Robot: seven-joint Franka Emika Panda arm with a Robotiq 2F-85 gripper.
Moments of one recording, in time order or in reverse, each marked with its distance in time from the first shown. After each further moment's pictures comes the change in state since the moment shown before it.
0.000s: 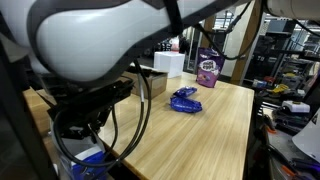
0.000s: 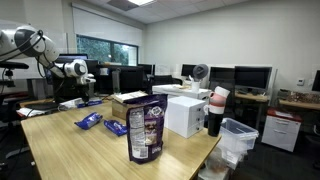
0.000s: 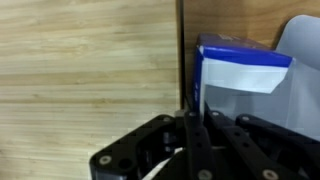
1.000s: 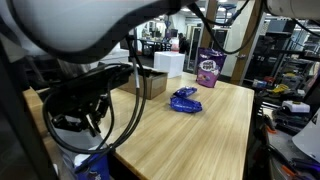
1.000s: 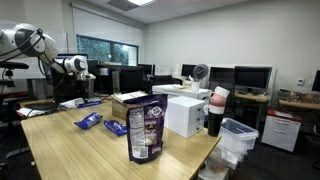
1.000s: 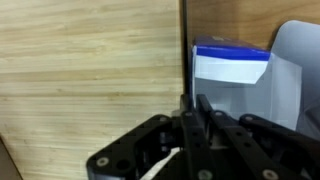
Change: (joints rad) arm -0.006 -0.003 0.005 0.075 0.003 -0.117 0.000
